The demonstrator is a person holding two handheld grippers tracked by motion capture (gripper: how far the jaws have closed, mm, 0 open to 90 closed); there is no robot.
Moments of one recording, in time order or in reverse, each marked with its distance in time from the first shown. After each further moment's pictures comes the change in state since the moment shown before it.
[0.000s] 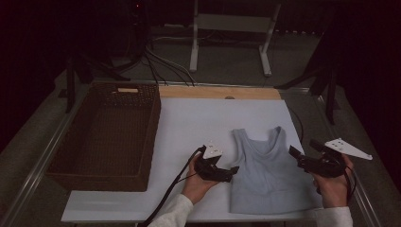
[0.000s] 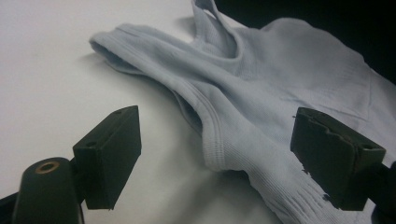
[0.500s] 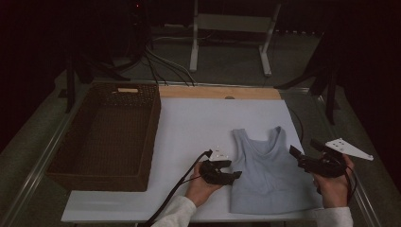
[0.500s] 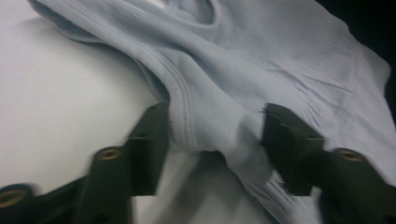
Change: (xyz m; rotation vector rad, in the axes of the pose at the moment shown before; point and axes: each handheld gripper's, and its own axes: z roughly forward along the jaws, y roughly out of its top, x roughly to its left) left arm -0.006 -0.009 0.016 0.089 -0.088 0.000; right arm 0.000 0.001 -0.001 -0.010 -0.003 -0.001
